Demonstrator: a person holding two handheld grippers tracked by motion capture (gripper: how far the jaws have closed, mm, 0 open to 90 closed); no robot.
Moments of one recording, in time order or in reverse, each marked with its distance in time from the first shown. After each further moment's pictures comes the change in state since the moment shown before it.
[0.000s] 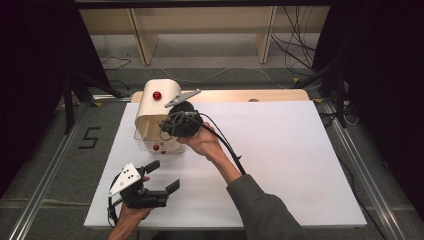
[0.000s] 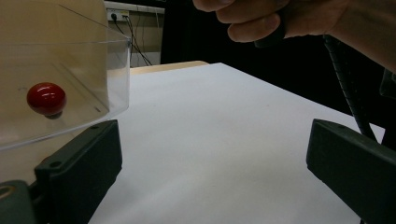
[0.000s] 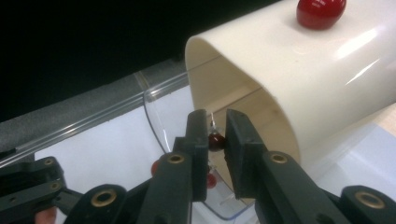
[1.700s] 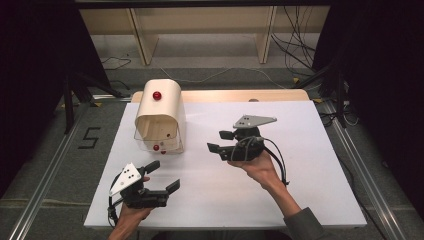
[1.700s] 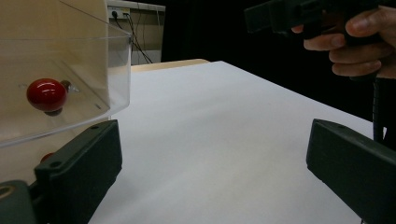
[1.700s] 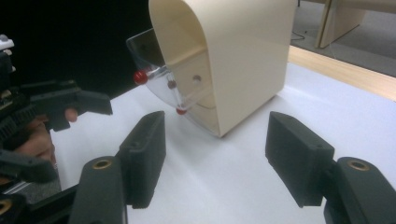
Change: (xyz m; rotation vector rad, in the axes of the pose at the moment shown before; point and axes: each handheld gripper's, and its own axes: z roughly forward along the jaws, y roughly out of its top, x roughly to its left) left arm 0.001 -0.001 0.000 0.014 0.003 0.003; right arm -0.026 -0.105 -0.114 -0.135 -0.046 0.125
